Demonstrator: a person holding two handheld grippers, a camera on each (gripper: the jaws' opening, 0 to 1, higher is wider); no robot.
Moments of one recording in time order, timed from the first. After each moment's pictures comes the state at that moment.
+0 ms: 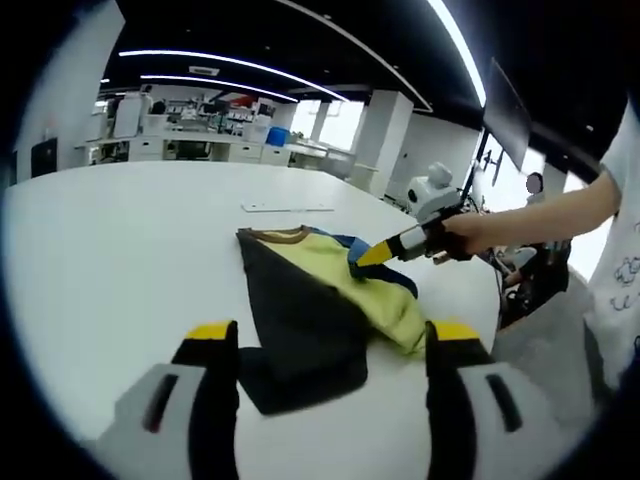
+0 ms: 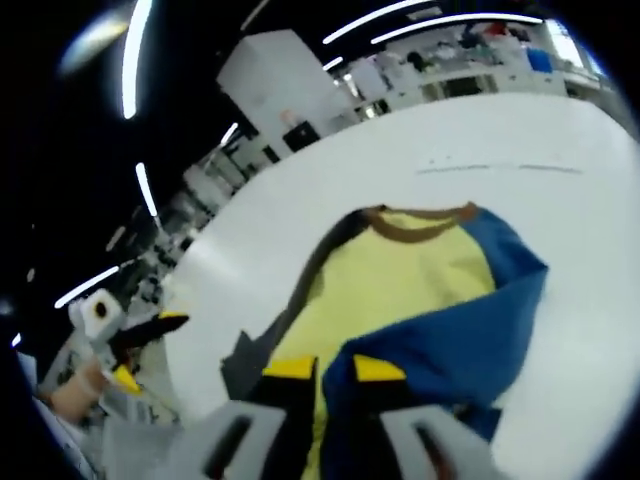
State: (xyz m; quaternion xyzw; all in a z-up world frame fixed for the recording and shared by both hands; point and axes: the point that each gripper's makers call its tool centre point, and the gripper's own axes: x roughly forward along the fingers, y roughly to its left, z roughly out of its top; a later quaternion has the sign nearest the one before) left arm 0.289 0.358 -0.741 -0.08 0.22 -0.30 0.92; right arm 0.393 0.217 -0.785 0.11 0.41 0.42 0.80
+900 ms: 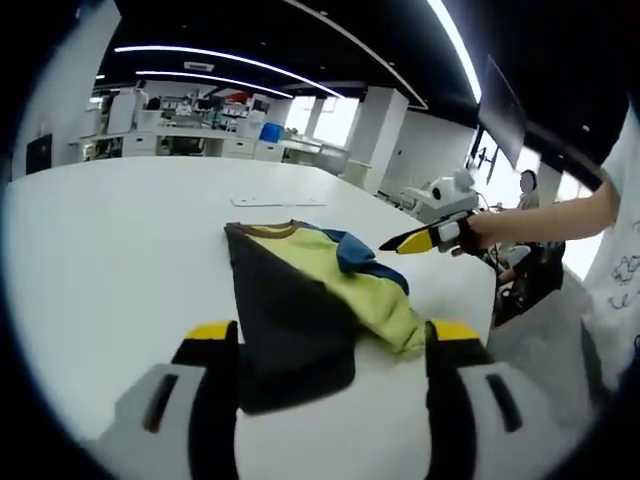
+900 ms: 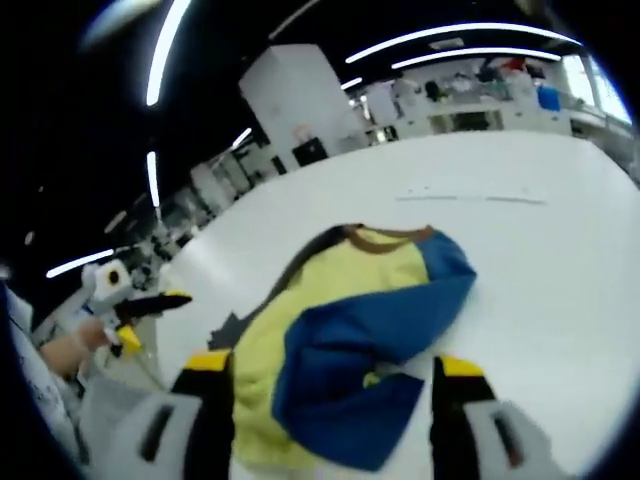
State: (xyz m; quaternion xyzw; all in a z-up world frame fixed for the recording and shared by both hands) left arm 0.285 0.345 -0.747 -0.09 0.23 -0.32 0.92; right arm 0.395 0.144 -0.791 0.07 0.37 0.41 0.83
